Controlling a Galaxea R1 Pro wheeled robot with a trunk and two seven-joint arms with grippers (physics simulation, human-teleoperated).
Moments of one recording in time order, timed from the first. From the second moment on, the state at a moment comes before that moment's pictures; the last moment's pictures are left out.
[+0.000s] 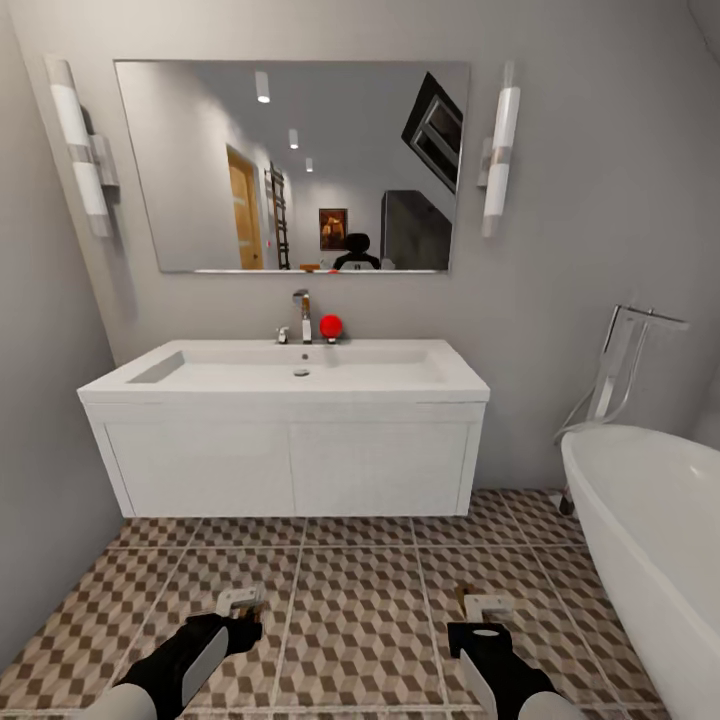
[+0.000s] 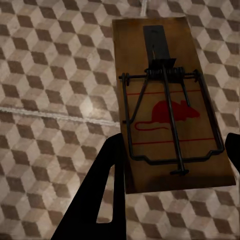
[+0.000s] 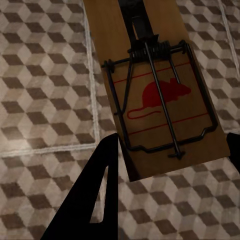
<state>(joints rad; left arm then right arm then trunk) -0.55 0.06 -0.32 -0.42 0.48 0.36 0.19 -0.56 0.11 -0.12 -0.29 0.13 0.16 -0.25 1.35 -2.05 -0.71</state>
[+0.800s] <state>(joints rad) -0.55 0.07 -0.32 -0.39 0.47 0.30 0.19 -0.56 0.10 -0.12 -0.29 0.13 0.11 -0.25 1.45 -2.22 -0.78</state>
